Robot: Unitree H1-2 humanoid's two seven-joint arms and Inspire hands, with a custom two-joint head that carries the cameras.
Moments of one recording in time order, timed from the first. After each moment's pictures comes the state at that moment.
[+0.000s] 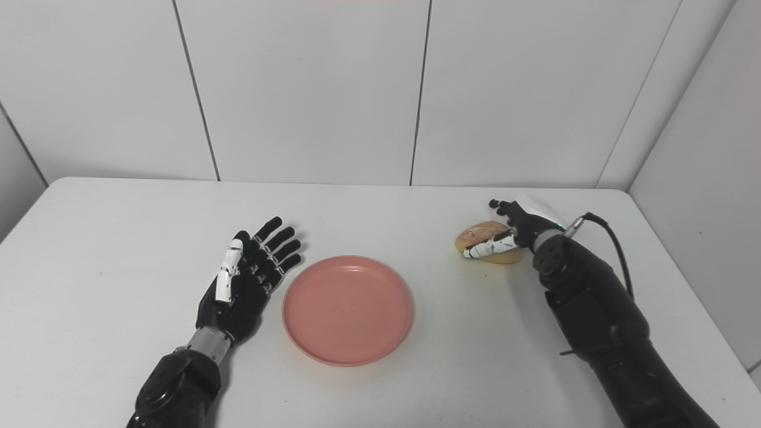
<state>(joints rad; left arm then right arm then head) -0.39 0.00 0.10 0.26 -0.39 0.16 -0.25 -0.76 -0.45 0.24 0.49 -0.54 0.43 0.29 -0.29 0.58</state>
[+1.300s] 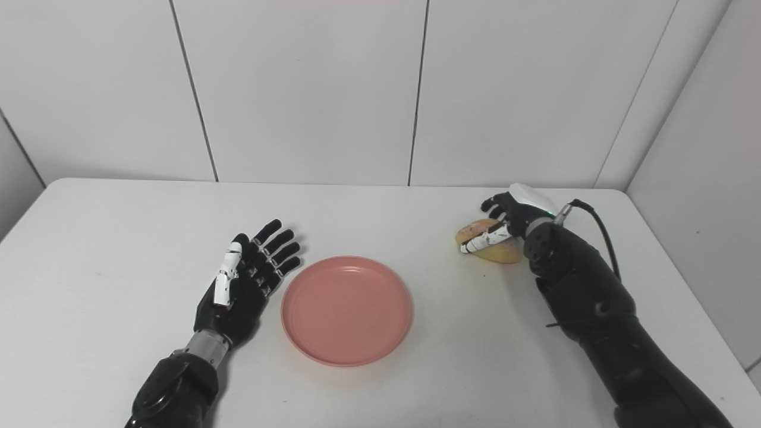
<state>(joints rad) -0.38 0.00 0.09 0.25 -0.39 0.16 -0.25 -0.84 -0.45 0.31 0.64 -0.54 0.38 0.23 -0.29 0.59</state>
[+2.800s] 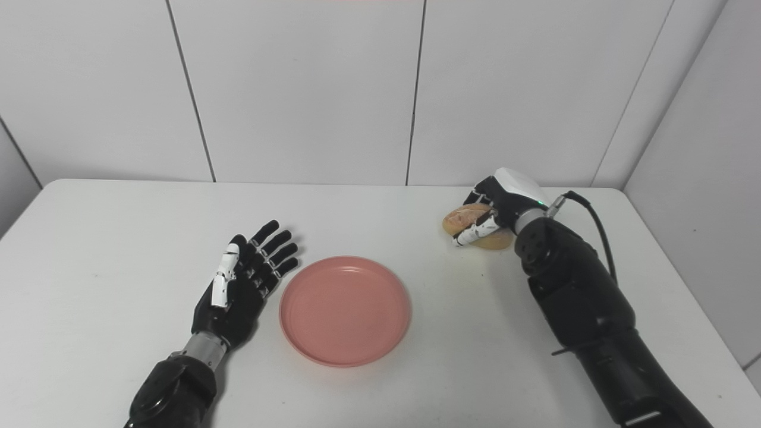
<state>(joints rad) -0.38 0.00 0.08 0.24 -0.39 0.16 -0.25 -0.76 -0.43 0.24 0.27 -0.65 0.47 0.34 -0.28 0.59</state>
